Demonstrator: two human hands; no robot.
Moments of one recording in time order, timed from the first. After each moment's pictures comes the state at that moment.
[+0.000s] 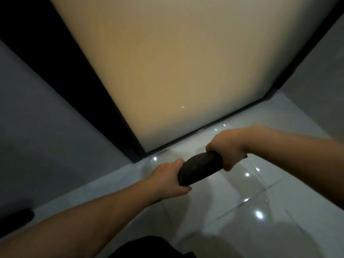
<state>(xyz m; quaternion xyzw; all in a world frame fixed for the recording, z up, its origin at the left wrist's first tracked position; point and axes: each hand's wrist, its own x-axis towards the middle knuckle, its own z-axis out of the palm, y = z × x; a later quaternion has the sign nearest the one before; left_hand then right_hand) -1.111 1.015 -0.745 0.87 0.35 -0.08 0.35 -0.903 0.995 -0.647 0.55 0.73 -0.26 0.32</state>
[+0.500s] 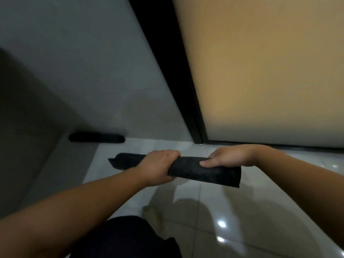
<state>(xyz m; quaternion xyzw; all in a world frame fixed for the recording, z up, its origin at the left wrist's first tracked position) -1.216 0.969 -0.693 0.80 0.57 -0.13 0.14 -0.980 1.041 -0.702 0.40 0.68 -0.60 0.17</state>
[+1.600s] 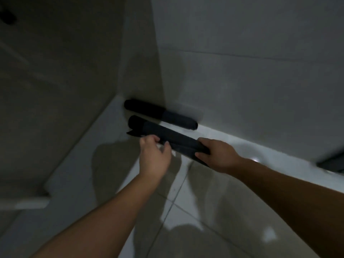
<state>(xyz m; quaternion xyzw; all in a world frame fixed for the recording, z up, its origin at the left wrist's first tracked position) -1.537 0.916 -0.761 0.33 0.89 0.29 0.13 -1.379 1.026 -0.785 0.35 0.85 -0.38 -0.02</state>
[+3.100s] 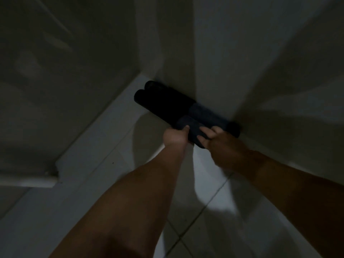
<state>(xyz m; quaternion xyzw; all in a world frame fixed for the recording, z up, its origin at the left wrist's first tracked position) -1.650 1.042 -0.910 -0.01 0.89 0.40 0.23 -1.515 1.115 -0.902 0.11 0.98 -0.11 0.10</state>
